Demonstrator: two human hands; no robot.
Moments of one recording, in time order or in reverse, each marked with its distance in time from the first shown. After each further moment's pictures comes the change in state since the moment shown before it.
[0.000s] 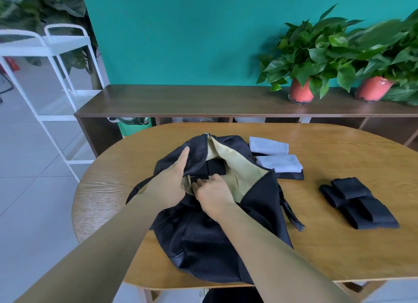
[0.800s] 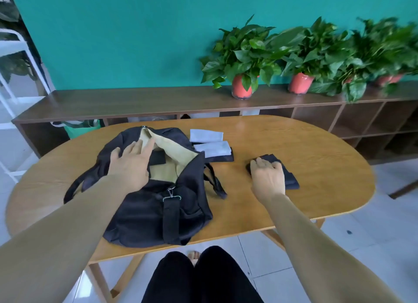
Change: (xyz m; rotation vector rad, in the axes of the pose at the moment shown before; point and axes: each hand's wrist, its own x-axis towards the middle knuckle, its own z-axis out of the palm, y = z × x) left_hand -0.016 0.086 0.022 0.579 0.168 0.061; right_hand -0.221 0.184 0.006 -0.003 0.042 0.673
